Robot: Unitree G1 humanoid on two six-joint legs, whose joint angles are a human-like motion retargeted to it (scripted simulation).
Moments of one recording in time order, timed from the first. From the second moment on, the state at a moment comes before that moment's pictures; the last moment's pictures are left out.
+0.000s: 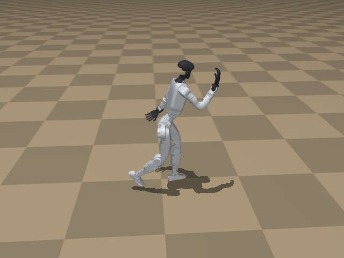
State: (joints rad) left arm 0.12 0.44 0.07 1.55 0.93 0.14 -0.69; right arm -1.00 -0.29 0.11 -0.07 1.03 -0.48 0.22; waist 0.28 -0.04 -0.38; left_leg -0.95 0.36 0.29 0.39 -0.01 -0.13; right_leg -0.49 0.23 -0.16 0.69 0.03 0.26
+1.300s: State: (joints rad) left arm -1.16 0.54 -0.17 0.35 0.65 -0.27 0.05; right arm 0.86 -0.35 -0.18 1.70 -0.64 0.40 0.46; waist -0.26 0.16 -0.26; left_leg -0.26 0.02 0.37 0.17 -0.07 0.05; right_leg -0.76 0.01 -0.04 0.50 0.03 0.01
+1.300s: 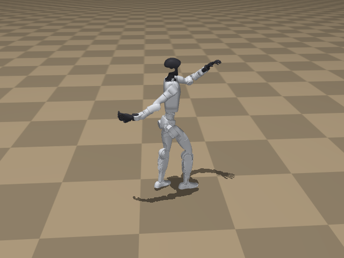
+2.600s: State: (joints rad) left arm -0.33 0.10 -0.14 1.14 0.87 0.16 0.81; right arm -0.60 -0.28 0.38 1.16 0.24 0.03 1.04; waist -0.17 0.07 -0.04; left_leg -0.84 0.19 0.44 0.06 0.10 -0.26; right_leg -1.45 -0.87 -0.34 1.07 -0.25 0.13
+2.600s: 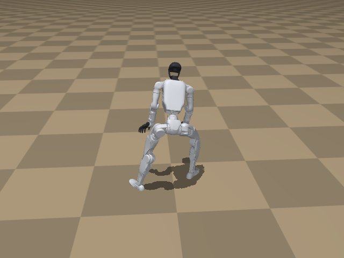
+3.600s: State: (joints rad) left arm -0.47 -0.29 -0.58 0.69 -0.36 -0.05 -0.32; right arm 0.11 -0.39 0.08 -0.23 -0.71 -0.43 -1.29; waist -0.33 0.12 -0.08; left_leg -0.32 -0.03 0.08 0.23 0.12 0.00; right_leg -1.02 0.02 -0.06 0.13 0.10 0.01
